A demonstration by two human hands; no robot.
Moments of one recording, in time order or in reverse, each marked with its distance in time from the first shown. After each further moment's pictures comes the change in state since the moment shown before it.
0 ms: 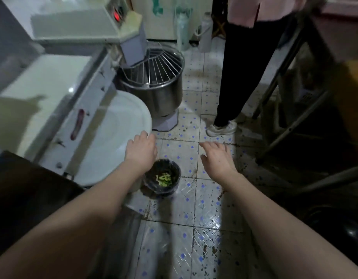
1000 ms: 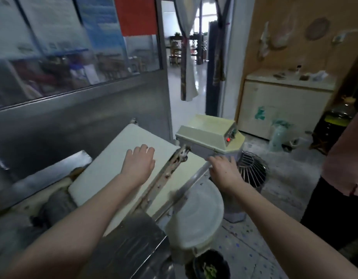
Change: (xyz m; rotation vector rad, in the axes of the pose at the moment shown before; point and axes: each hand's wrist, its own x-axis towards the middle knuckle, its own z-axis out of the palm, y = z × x) left_hand -0.105 -0.219 -0.345 0.179 0.255 -0.517; right_hand 0.093 -0.280 -0.298 -0.130 0.154 -0.719
